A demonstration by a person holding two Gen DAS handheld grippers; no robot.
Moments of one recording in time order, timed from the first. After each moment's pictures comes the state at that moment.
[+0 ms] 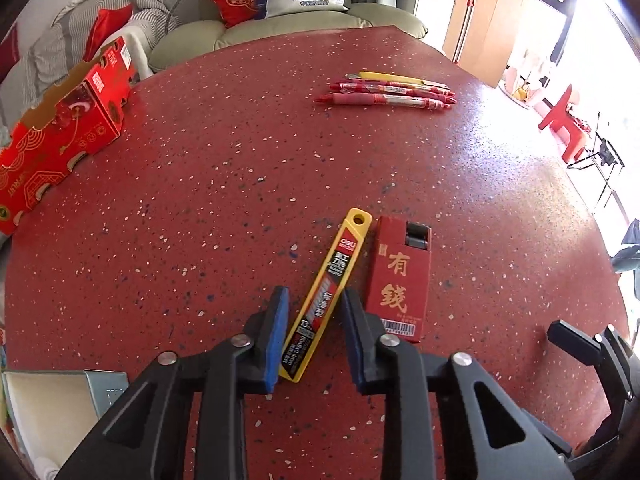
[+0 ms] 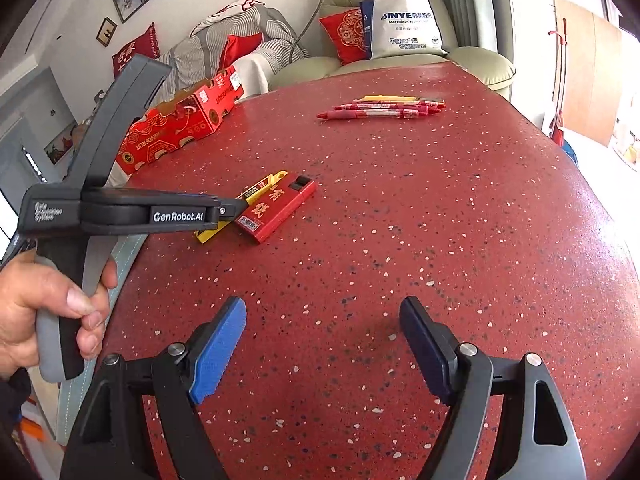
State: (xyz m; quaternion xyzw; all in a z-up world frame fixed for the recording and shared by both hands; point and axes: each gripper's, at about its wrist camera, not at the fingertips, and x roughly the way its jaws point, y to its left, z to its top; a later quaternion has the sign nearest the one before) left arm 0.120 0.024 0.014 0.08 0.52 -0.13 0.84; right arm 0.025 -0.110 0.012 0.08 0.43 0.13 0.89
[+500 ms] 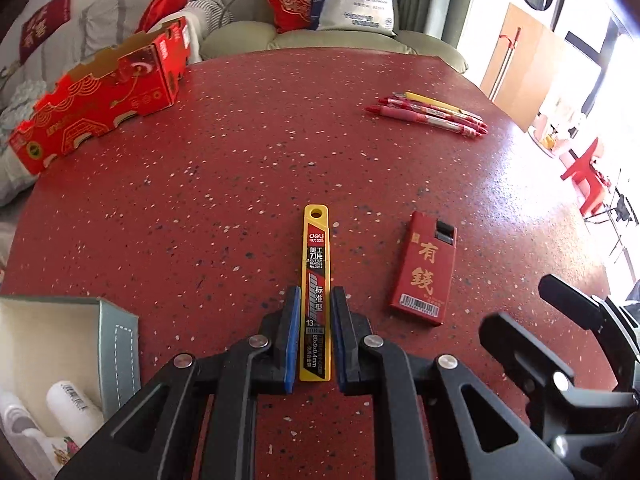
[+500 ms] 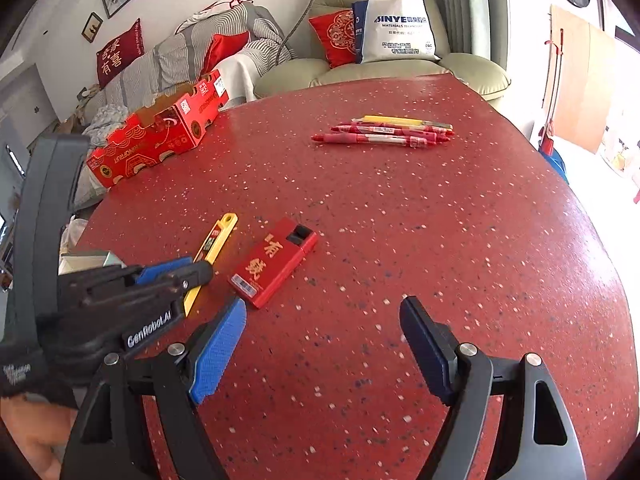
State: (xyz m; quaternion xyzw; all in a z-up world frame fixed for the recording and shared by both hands) left arm 0.101 0.054 0.013 0.00 0.49 -0.05 0.87; right arm 0.076 -0.077 0.025 0.06 0.44 0.09 0.89
